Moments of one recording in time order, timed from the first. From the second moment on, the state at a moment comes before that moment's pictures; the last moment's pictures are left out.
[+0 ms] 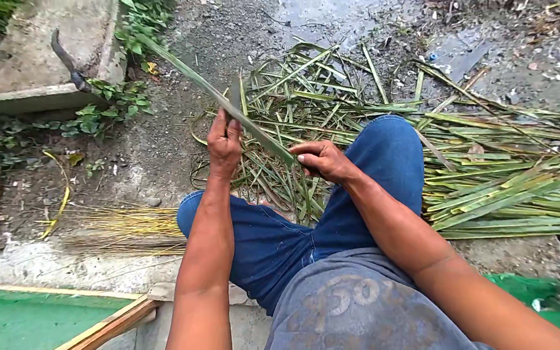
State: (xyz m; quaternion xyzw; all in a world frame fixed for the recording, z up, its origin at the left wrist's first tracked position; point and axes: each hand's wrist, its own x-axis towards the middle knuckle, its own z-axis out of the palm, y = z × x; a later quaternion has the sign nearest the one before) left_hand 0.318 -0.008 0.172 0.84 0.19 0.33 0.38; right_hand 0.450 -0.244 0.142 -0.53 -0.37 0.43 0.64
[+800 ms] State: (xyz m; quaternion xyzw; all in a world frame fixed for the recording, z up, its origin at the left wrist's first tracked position) left_hand 0.297 0.007 0.190 0.80 0.13 0.52 0.27; right_hand 0.452 -0.161 0.203 -0.60 -0.55 0.29 0.50
